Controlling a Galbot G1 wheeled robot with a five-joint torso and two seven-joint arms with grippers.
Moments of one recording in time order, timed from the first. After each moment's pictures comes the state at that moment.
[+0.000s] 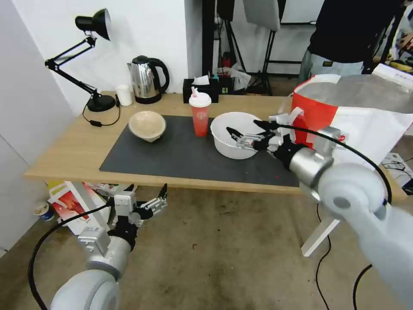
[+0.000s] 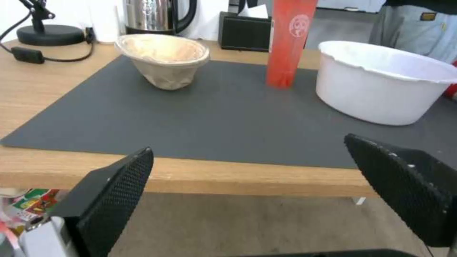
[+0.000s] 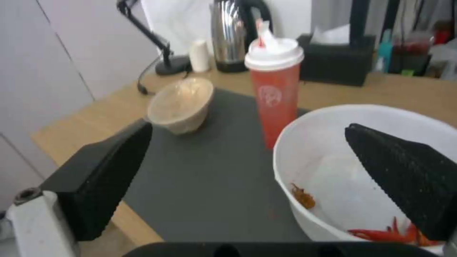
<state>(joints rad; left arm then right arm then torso) 1.68 -1.45 -0.56 -2.40 -0.29 0.38 0.02 -0.99 0.87 0.32 2.30 0.92 -0.47 0.18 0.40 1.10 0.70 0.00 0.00</state>
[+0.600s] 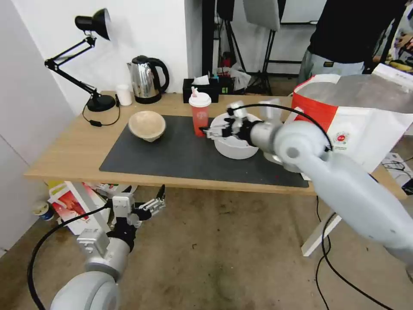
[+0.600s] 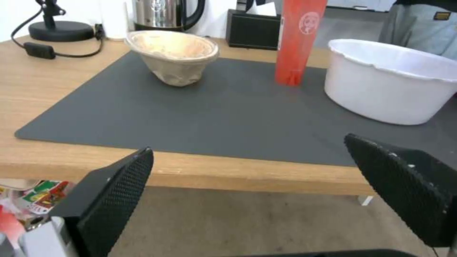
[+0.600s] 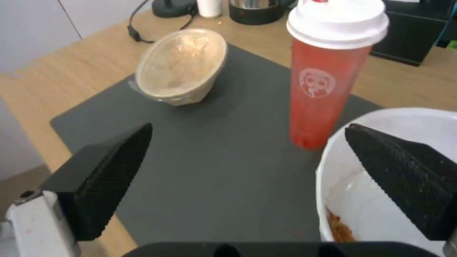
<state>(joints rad) 1.69 -1.49 -0.57 -2.39 -0.27 0.38 0.02 -0.26 0.96 -0.27 1.85 1.21 -0.73 0.31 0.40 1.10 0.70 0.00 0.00</state>
